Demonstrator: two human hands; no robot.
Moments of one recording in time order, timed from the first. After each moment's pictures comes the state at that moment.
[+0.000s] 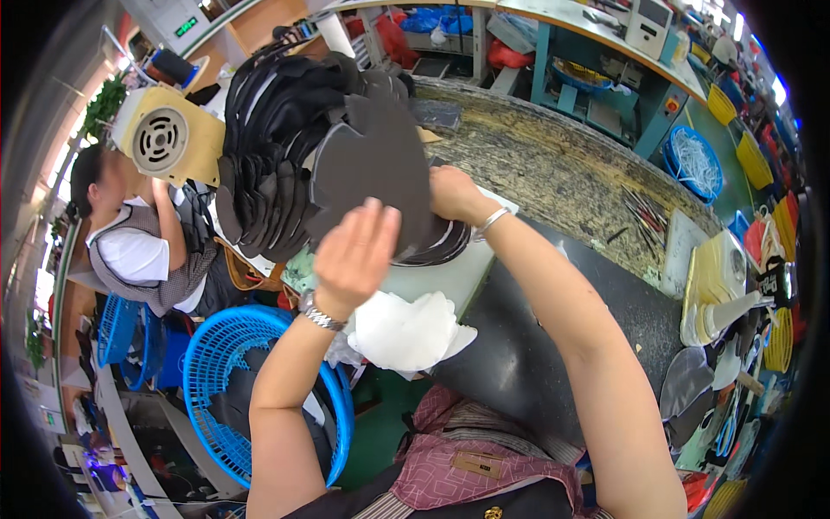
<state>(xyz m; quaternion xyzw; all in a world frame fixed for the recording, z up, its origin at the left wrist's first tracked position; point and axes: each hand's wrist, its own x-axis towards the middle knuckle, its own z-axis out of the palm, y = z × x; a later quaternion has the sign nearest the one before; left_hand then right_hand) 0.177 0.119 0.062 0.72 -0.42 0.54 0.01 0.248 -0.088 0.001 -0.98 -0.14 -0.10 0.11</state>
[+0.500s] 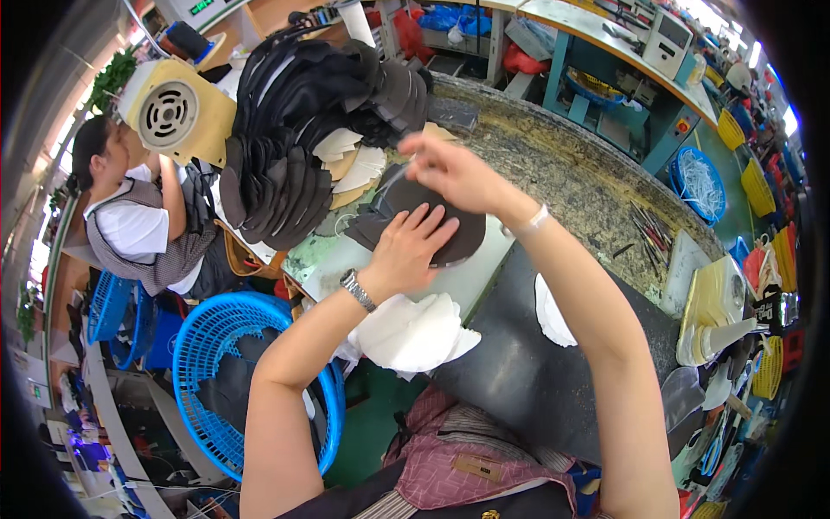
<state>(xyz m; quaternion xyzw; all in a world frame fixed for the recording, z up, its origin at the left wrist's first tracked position) 0.191 0.095 0.005 0.85 -0.49 0.14 0.13 0.221 -0.076 0.064 -0.80 -0.24 -0.06 0.55</state>
